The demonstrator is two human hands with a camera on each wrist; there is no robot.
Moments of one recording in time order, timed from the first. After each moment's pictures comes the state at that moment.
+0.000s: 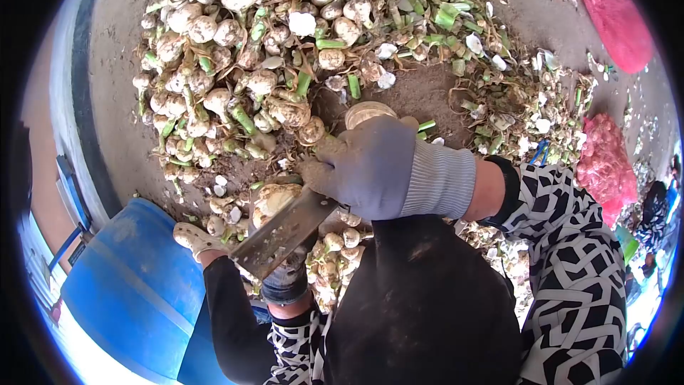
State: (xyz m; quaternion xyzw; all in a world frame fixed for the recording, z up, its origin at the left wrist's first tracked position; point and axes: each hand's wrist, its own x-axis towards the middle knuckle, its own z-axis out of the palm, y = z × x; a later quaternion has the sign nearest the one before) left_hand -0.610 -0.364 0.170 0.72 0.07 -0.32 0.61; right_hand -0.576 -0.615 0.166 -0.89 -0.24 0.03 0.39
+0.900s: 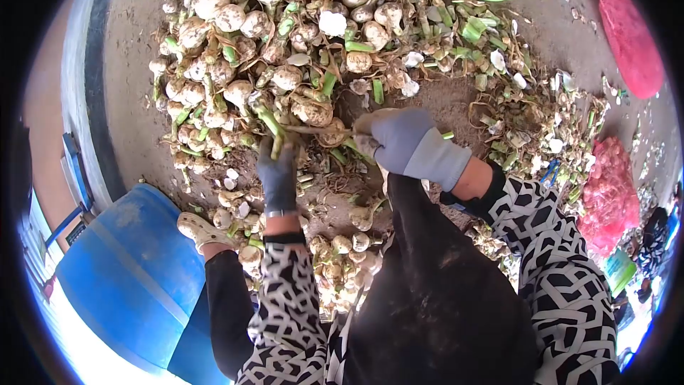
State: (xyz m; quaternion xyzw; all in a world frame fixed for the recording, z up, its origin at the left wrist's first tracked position) left_hand -0.512 -0.353 0.058 0.78 0.16 -0.23 0.56; right_hand -0.577 -0.604 0.086 -0.90 -0.01 0.11 0.43
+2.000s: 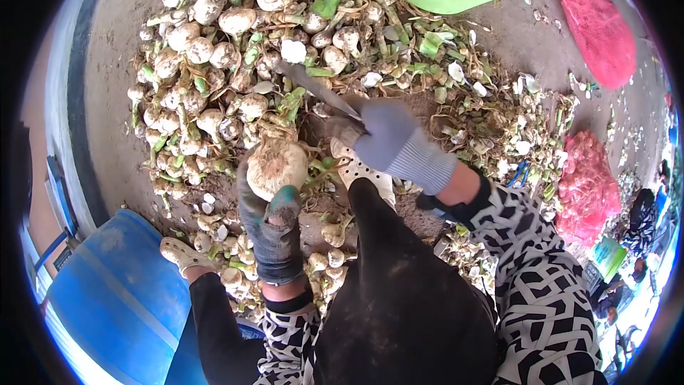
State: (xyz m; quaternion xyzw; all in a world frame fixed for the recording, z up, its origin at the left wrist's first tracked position) left_hand -0.550 -0.444 0.163 0.59 0.07 -0.19 0.78; right_hand -0.562 -0.646 0.126 -0.90 0.08 0.12 0.42
